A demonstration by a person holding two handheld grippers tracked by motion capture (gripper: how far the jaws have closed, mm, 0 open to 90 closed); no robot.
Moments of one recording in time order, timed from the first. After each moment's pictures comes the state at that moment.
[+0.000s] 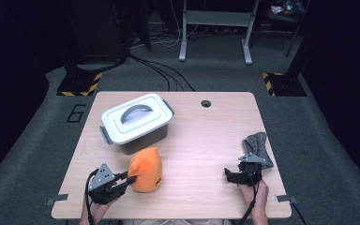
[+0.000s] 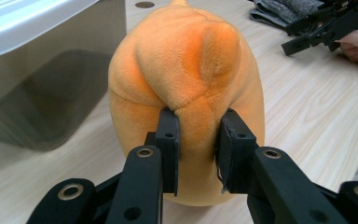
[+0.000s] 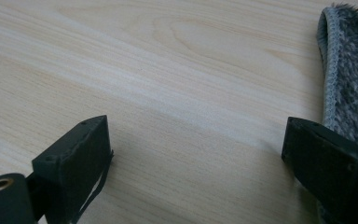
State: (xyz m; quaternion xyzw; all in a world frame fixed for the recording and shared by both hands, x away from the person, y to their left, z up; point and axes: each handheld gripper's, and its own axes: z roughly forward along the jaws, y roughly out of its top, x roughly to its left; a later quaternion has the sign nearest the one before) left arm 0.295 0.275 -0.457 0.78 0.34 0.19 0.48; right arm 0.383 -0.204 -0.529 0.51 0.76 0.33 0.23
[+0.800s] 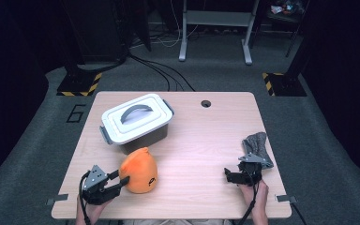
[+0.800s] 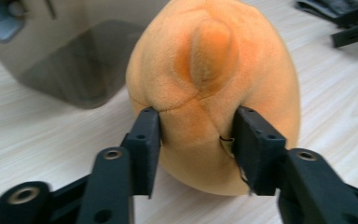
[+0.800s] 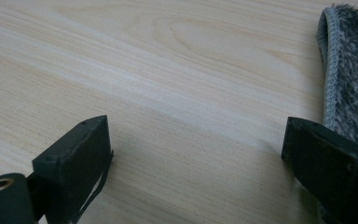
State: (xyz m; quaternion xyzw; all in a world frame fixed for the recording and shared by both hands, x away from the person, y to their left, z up) left arm 0.297 0.296 -0.474 0.76 0.41 0.22 0.45; right arm 0.383 -0.205 -0.529 0.51 0.76 0.33 0.23
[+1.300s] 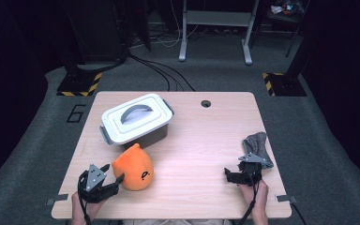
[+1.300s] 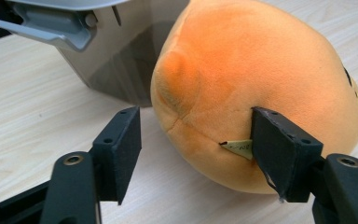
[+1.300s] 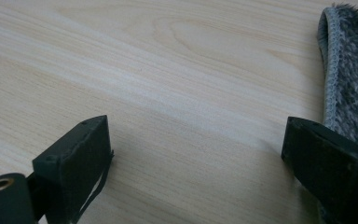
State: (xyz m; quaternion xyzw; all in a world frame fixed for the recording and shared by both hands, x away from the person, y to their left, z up) left arm 0.300 0.302 -0.476 0.76 0.42 0.30 0.40; right arm 0.383 -0.204 -0.529 0.51 0.76 0.33 0.23
